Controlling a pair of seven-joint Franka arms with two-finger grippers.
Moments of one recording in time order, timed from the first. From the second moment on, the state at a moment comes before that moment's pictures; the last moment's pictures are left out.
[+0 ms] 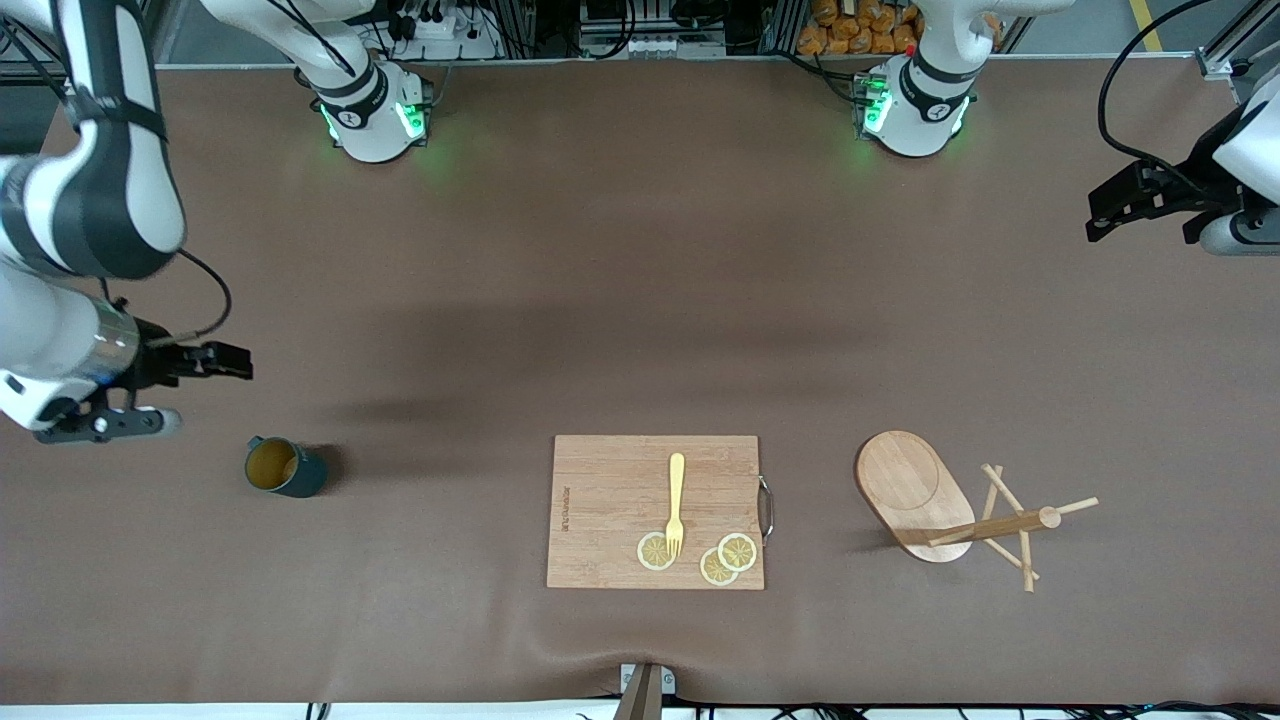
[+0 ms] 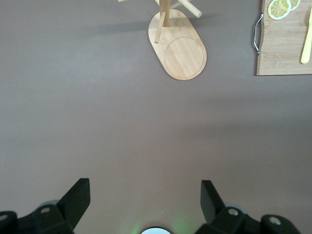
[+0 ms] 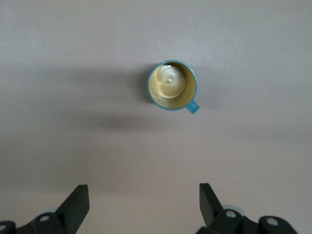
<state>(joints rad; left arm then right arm) -0.10 -0.01 0.02 -1.50 0.02 1.45 -0.04 0.11 0.32 -0.13 -1.61 0.02 1.79 -0.12</state>
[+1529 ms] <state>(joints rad) -0.10 -0.01 0.03 -1.50 0.02 1.45 -0.04 0.14 0.62 -0.13 -1.67 0.02 2.25 -0.18</state>
